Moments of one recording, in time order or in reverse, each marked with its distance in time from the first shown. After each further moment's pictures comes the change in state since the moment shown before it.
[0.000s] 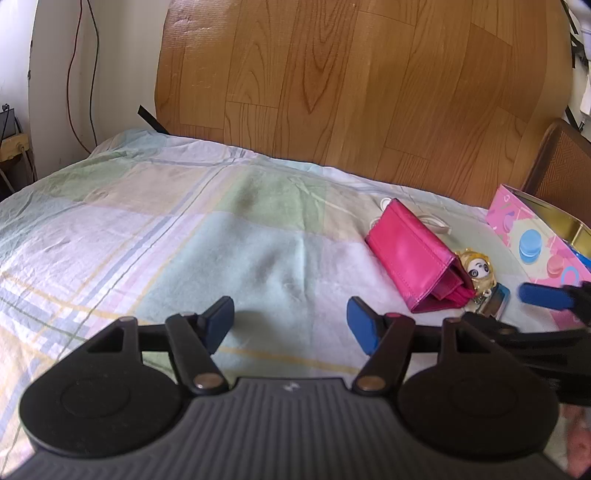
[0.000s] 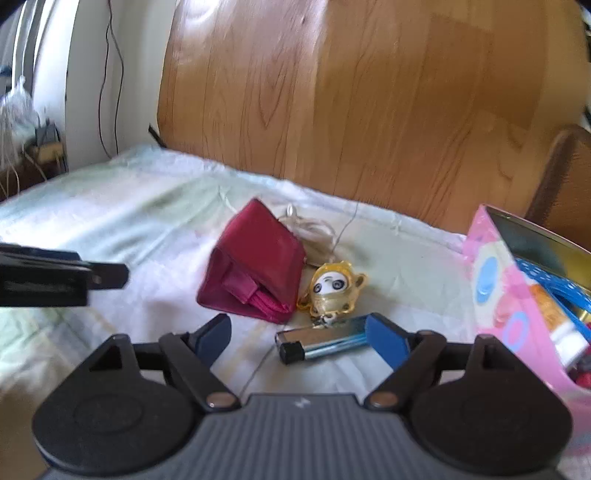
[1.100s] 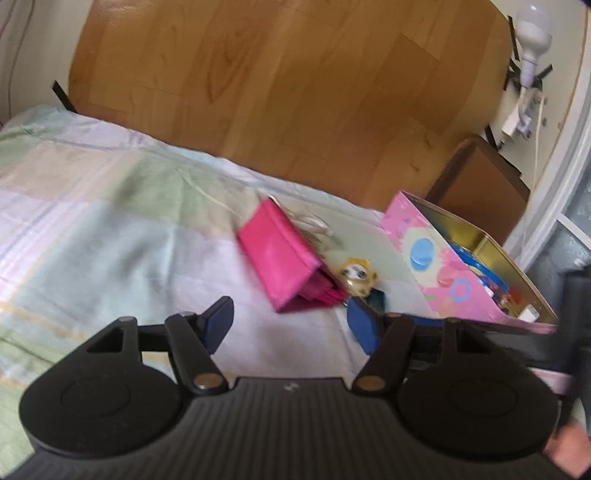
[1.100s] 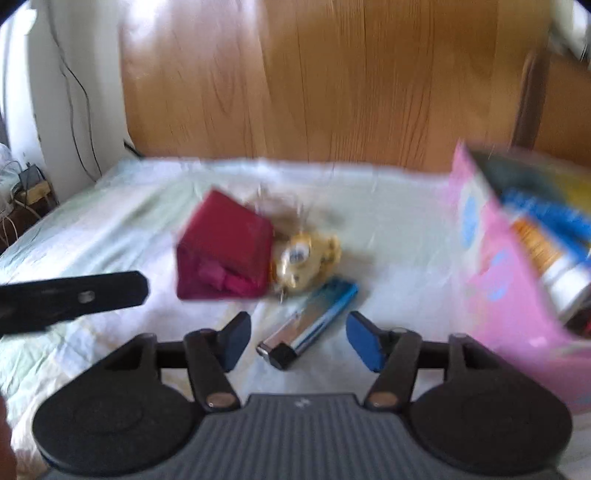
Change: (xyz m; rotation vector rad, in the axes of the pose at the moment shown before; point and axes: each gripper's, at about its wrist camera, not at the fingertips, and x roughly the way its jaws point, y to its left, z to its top) left arm -0.005 -0.036 0.005 -0.068 0.052 -0.351; right arm 0.005 -0.045 -0.006 0.226 0.107 0.069
